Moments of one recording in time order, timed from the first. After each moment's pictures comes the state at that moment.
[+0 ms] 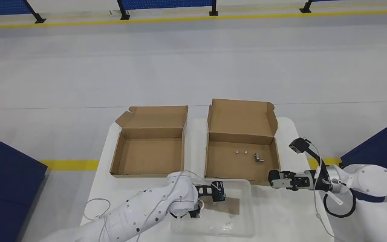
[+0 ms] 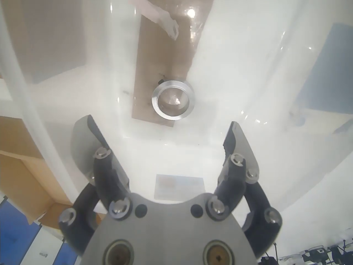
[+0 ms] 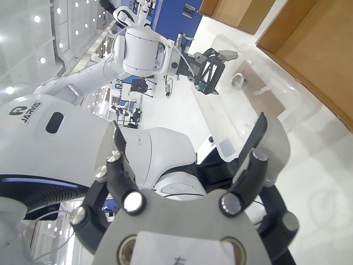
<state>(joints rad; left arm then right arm) 0.77 -1.22 -0.35 -1.59 0.98 -0.42 -1.27 -1.48 -0.90 1.72 -1.70 0.37 -0.28 1.54</state>
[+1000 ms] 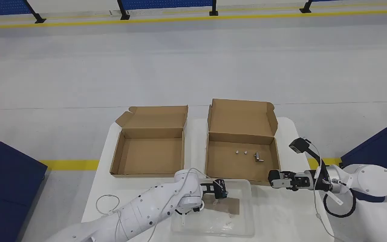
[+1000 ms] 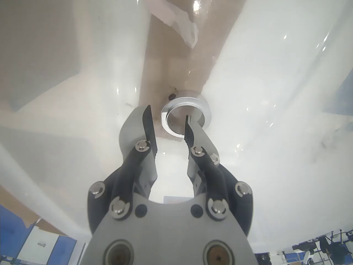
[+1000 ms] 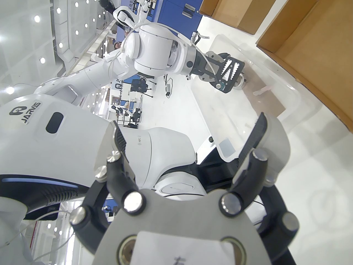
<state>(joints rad) 0.75 -1.32 -0.31 -1.41 1.00 -0.42 -1.26 -1.48 -0.90 1.72 -1.70 0.37 -0.28 1.54</state>
